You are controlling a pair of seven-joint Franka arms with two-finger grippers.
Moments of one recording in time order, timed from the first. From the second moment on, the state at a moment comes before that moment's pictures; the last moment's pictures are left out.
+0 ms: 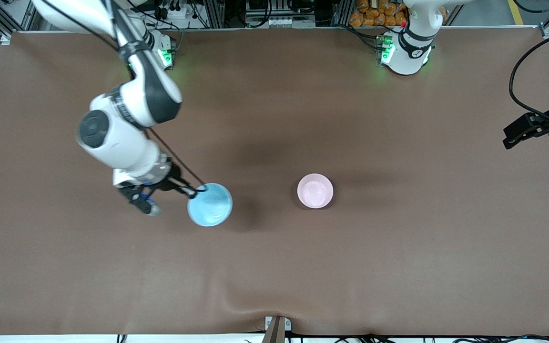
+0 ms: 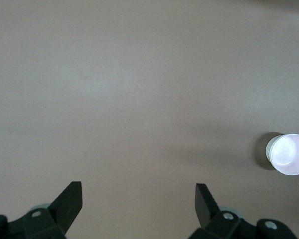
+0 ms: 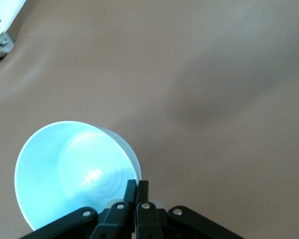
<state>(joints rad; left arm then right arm) 0.13 0.08 -0.19 -1.45 0.08 1.59 -0.19 0.34 0.39 0.11 -1.67 0.20 2.23 1.00</state>
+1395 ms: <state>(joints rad) 0.13 0.08 -0.19 -1.53 0.08 1.62 -0.16 0.72 0.84 0.10 -1.20 -0.01 2.24 1.69</state>
